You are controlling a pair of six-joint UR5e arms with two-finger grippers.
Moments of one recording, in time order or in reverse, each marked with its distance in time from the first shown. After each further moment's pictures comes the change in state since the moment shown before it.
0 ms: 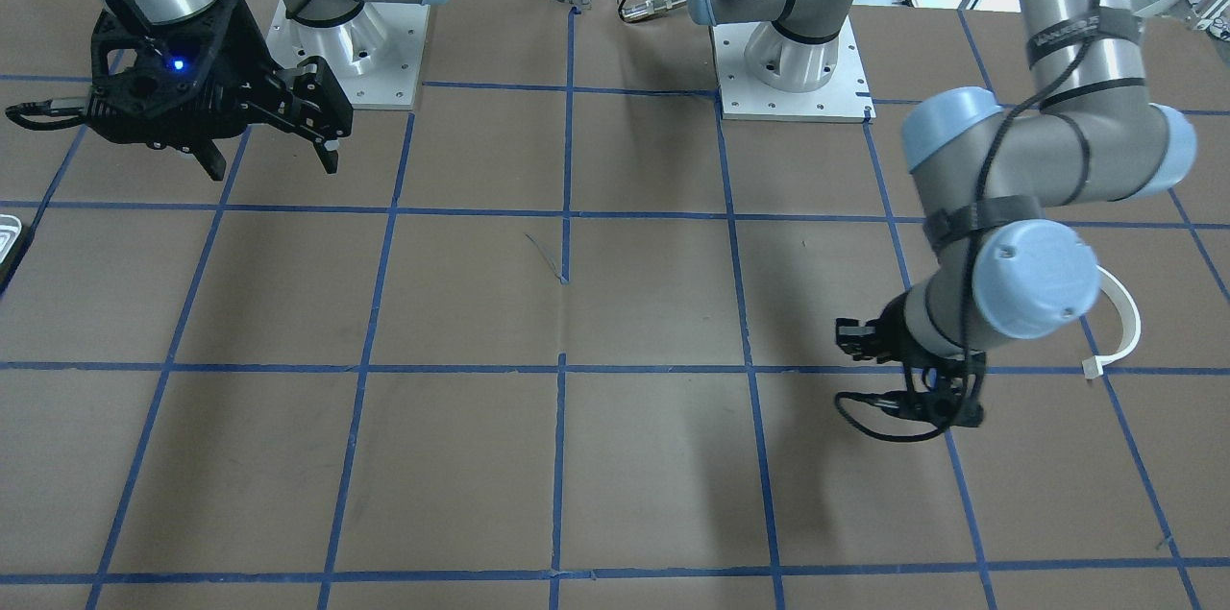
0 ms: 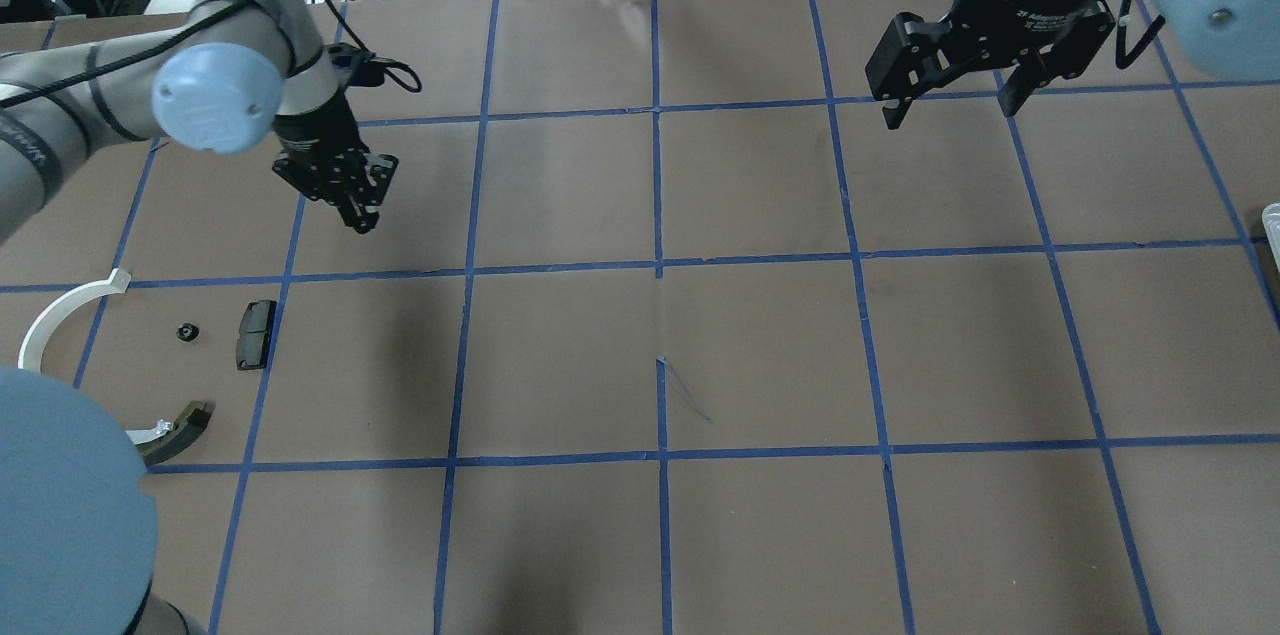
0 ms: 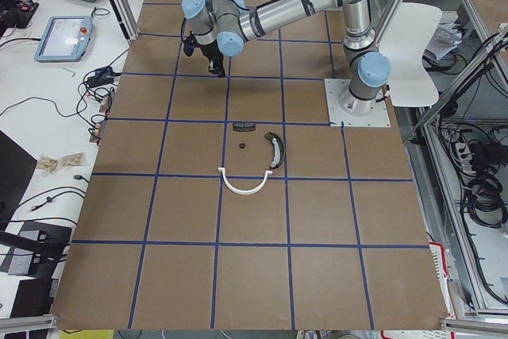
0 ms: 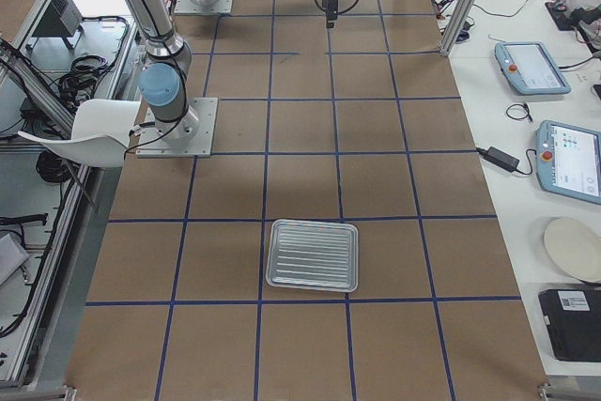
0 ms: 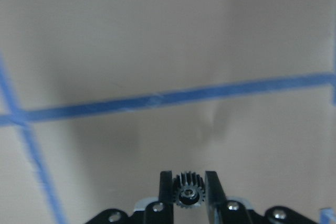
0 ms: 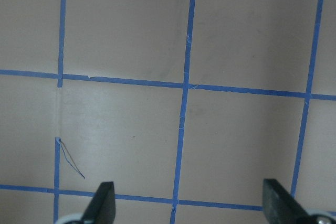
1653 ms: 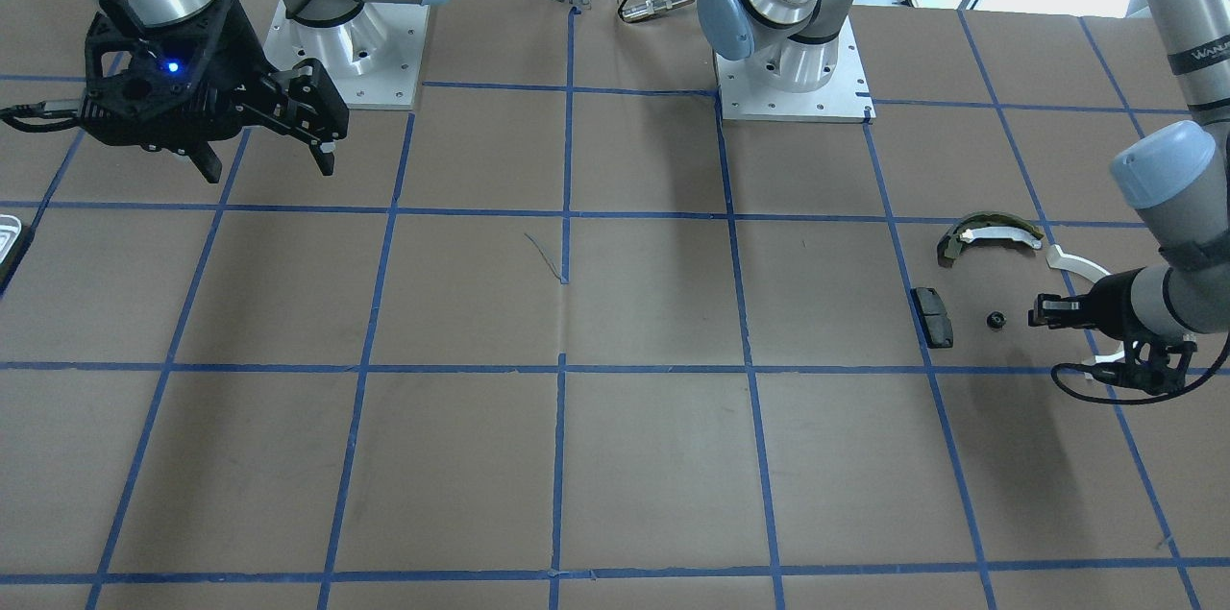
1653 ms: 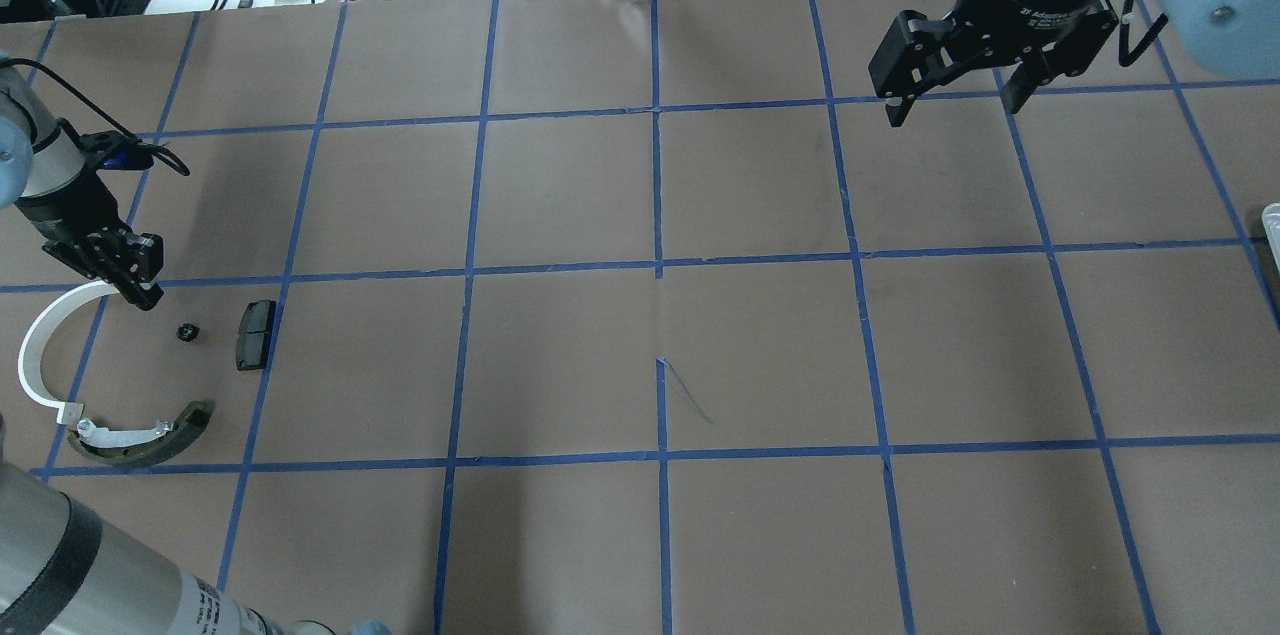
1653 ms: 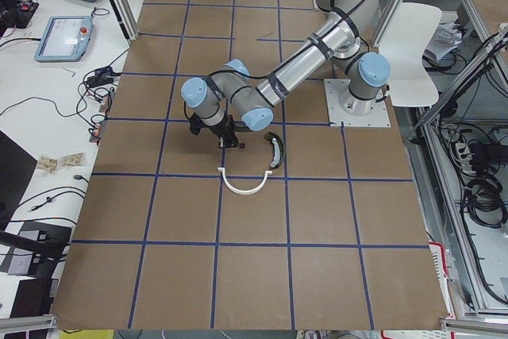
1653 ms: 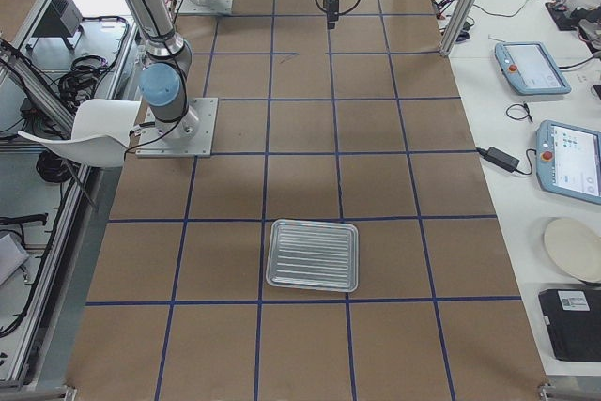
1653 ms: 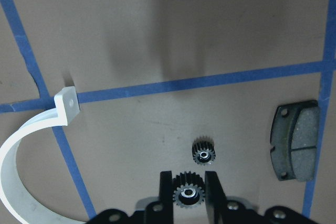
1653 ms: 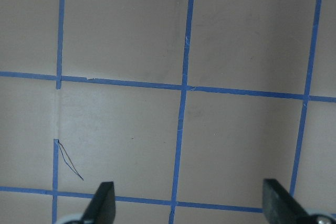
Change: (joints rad) left arm 0.395 -0.084 -0.027 0.034 0.093 0.357; right arm -0.006 0.001 0.000 -0.006 0.001 -0.006
